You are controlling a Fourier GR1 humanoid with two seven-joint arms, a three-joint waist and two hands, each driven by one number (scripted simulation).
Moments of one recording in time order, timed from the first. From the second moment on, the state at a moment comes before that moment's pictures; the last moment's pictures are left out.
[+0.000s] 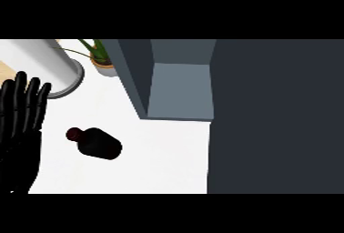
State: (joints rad) left arm 0.00 0.07 0.01 -2.10 -0.03 -0.01 -0.03; right arm -0.01 -0.09 0.01 -2.10 -0.04 -0.02 -0.03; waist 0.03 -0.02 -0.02
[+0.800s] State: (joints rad) left arm -0.27 0.00 -0.24 -2.01 -0.11 0.33 0.37; right arm 0.24 -0.16 0.19 -2.39 -0.18 0.16 0.16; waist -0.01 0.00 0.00
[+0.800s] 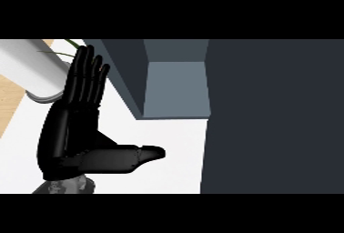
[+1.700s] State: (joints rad) left arm -0.44 0.00 -0.56 -2.14 -0.44 0.66 0.81; right arm 0.30 -0.16 0.27 -2.48 -0.16 0.13 0.27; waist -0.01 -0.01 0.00
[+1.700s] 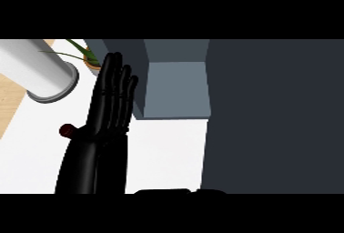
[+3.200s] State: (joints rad) left arm -0.38 0.09 -0.41 -2.32 -0.68 0.53 1.04; right arm 0.20 -0.18 0.29 -2.52 -0.11 0.06 0.41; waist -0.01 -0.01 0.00
